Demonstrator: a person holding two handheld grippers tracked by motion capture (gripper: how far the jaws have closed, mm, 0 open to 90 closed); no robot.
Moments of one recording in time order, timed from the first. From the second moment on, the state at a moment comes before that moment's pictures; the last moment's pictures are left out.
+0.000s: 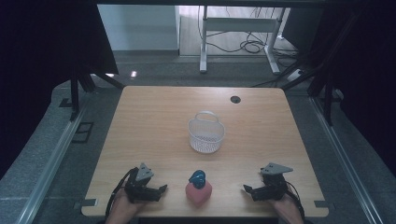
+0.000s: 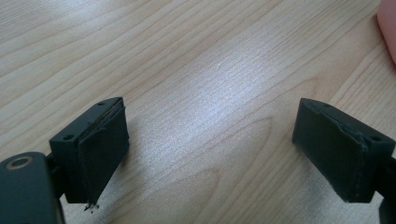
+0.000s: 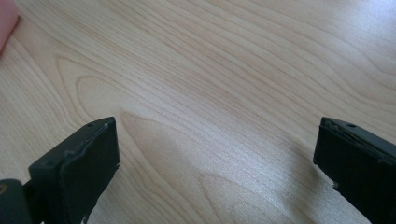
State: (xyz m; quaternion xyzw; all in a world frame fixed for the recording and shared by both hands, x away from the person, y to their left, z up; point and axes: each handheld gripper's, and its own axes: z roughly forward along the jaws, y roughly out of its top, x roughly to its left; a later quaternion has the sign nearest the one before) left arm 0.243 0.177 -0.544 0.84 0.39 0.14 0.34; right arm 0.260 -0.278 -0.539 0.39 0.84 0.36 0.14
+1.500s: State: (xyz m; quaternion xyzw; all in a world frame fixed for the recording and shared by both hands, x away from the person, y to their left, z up) left arm 0.243 0.177 -0.544 0.84 0.39 0.14 0.34; right arm 0.244 -0.253 -0.513 0.33 0.85 0.41 0.11
